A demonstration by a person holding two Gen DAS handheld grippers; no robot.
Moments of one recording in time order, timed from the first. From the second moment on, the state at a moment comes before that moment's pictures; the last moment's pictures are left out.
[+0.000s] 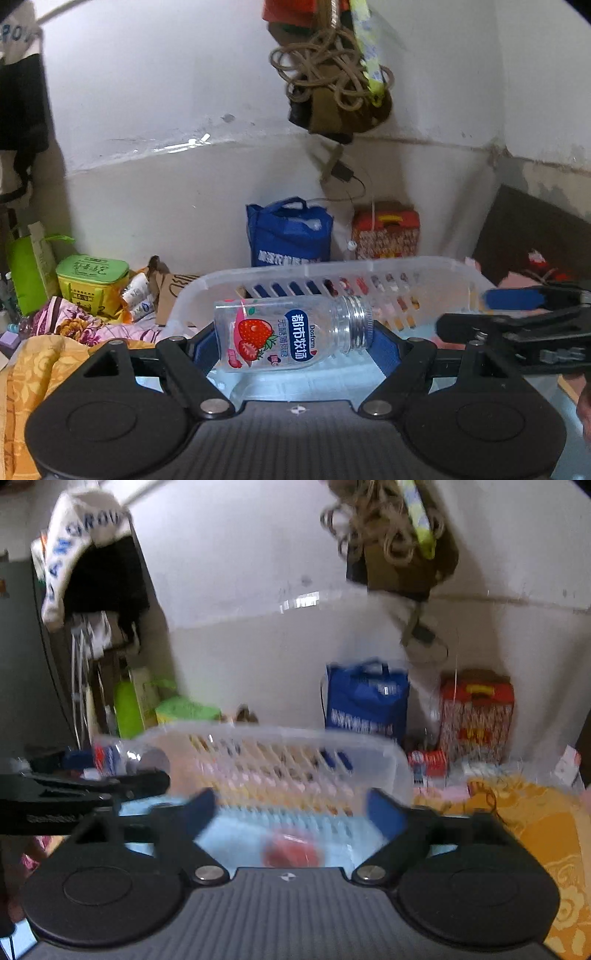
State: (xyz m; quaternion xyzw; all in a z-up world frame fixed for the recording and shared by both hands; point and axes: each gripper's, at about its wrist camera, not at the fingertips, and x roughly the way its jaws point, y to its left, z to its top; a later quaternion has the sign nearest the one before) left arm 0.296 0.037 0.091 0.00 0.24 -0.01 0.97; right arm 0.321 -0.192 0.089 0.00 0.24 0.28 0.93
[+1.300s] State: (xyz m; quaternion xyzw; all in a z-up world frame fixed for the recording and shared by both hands) left arm 0.135 0.068 0.040 0.06 0.24 -0.01 0.97; right arm 0.196 -0.244 0.036 -0.03 0.28 0.25 0.93
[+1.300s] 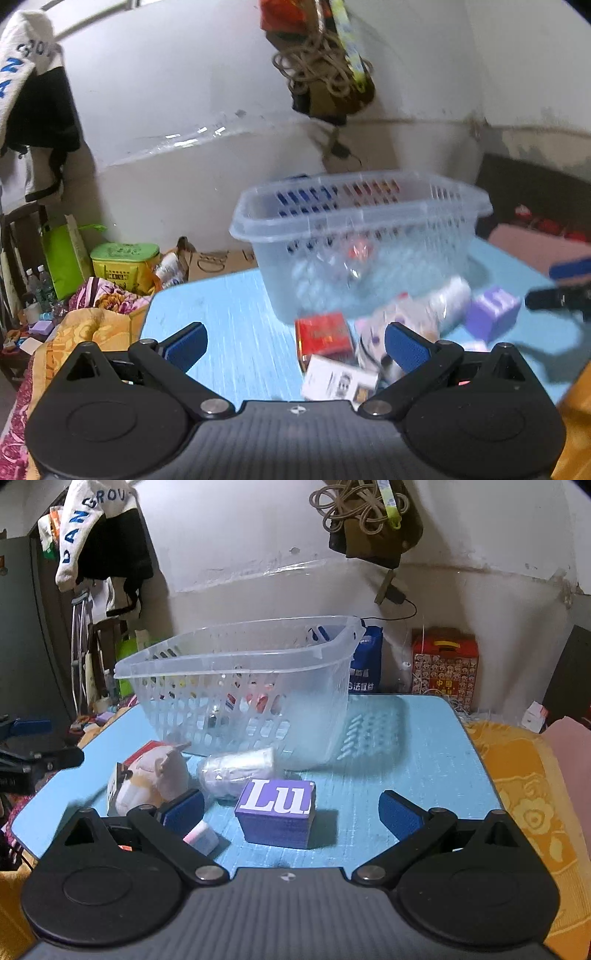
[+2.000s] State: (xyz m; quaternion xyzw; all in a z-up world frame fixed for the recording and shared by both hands) left arm 0.140 0.081 0.021 0.02 0.29 -0.04 0.95; right arm 0.197 -0.239 0.029 -0.03 0.32 0.26 0.91
